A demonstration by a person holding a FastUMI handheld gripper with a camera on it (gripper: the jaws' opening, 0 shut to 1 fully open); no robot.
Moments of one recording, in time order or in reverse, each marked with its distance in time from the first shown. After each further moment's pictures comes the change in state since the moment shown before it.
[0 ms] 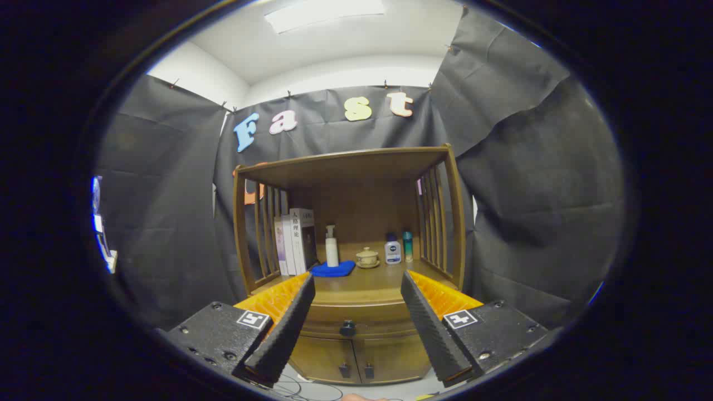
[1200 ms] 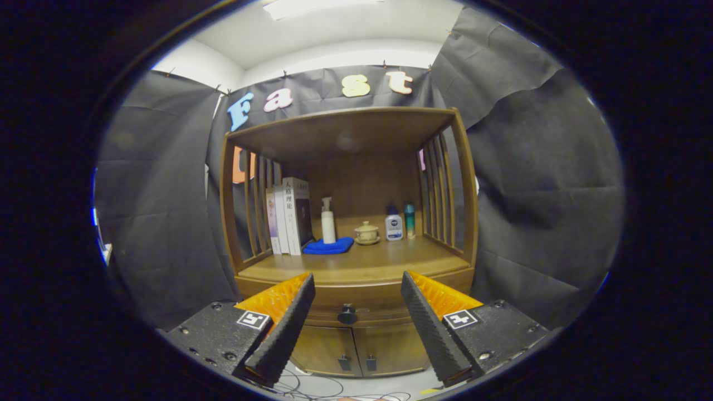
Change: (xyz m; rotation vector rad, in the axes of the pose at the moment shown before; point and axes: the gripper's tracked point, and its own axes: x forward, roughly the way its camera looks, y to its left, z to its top) arm 0.053 0.006 -0.074 -0.007 0.112 -0.019
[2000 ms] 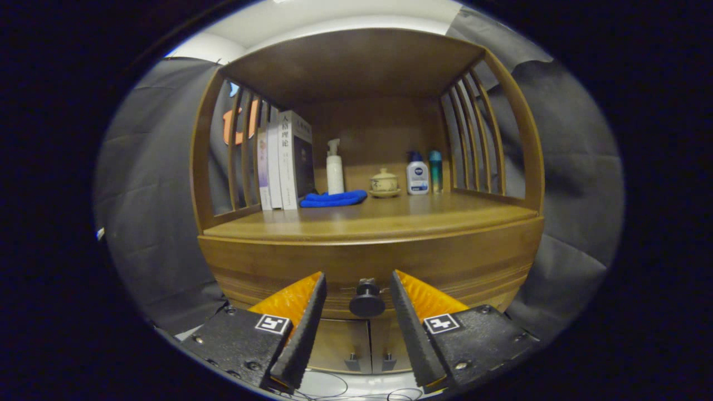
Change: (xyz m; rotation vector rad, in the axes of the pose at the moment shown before) arm 0.133 0.019 -0.121 0.008 0.137 0.010
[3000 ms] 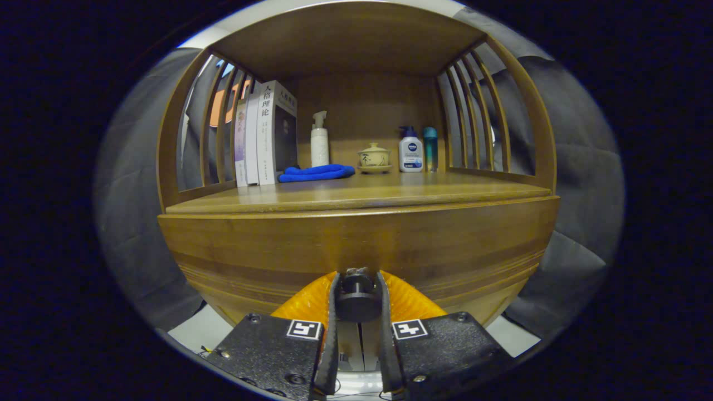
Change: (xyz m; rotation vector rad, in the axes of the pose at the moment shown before) arm 0.029 -0.010 -0.028 -0.004 0.063 -0.069
